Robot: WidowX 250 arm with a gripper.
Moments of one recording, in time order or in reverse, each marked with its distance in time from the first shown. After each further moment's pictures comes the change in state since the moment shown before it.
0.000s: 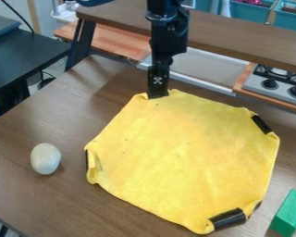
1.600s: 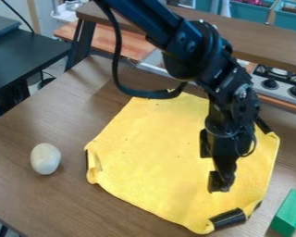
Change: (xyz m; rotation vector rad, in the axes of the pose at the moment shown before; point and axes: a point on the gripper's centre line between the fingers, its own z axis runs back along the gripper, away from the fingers) arm 0.090 -0.112 -0.074 0.081 -0.085 0.156
